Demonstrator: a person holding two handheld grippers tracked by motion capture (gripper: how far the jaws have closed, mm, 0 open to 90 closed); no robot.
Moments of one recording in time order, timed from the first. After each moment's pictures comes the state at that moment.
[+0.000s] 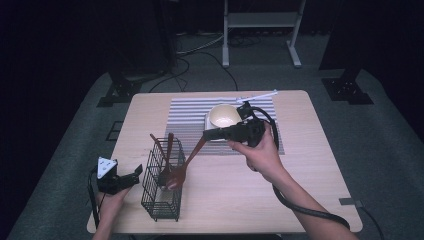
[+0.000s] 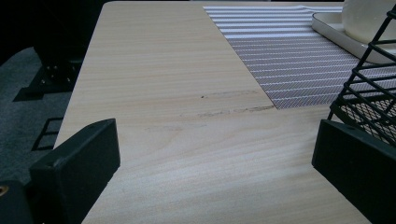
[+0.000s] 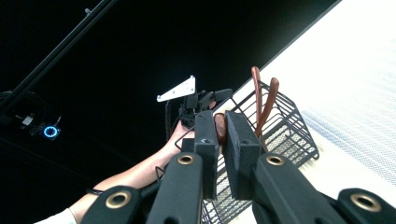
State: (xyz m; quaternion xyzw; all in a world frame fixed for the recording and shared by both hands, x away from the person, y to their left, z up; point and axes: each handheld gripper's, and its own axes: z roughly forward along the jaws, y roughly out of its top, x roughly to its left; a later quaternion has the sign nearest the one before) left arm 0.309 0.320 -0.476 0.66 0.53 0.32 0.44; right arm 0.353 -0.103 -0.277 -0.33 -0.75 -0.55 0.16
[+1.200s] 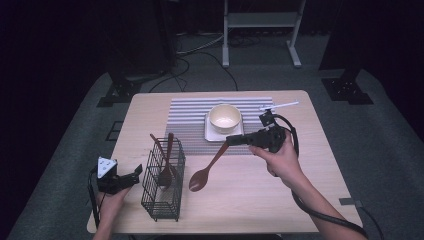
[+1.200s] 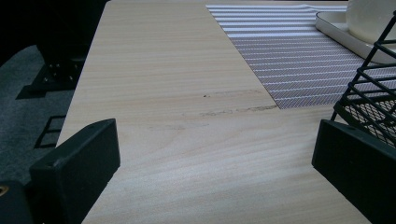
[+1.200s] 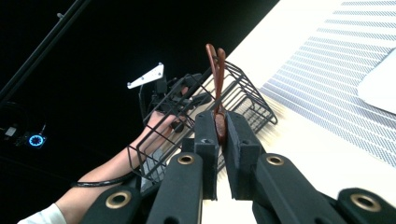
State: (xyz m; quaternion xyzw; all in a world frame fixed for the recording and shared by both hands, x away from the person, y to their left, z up) left arm 0.309 0.320 -0.476 0.65 0.53 0.32 0.43; right arm 0.357 -0.155 -0.311 -0.38 -0.74 -0.53 0.16
